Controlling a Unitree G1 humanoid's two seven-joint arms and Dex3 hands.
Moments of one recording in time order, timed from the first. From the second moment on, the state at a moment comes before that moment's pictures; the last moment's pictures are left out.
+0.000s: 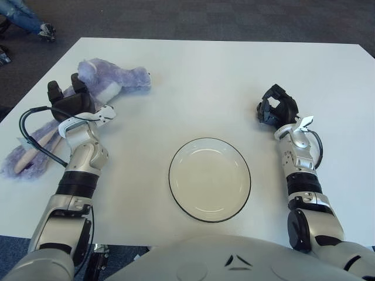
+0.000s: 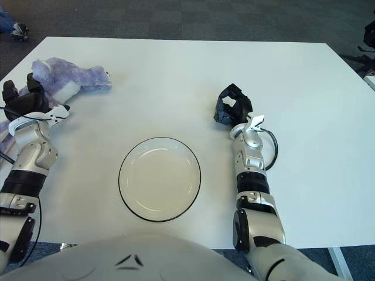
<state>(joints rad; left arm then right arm) -0.32 0.48 -0.06 0.28 1.04 0.57 0.04 -0.37 -0.13 -0.23 0.50 0.19 -0.22 0.19</state>
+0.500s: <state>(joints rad) -0.37 0.50 -0.10 0.38 0.98 0.57 0.13 -0.37 -0.13 -0.23 0.49 0.19 -0.21 0.19</state>
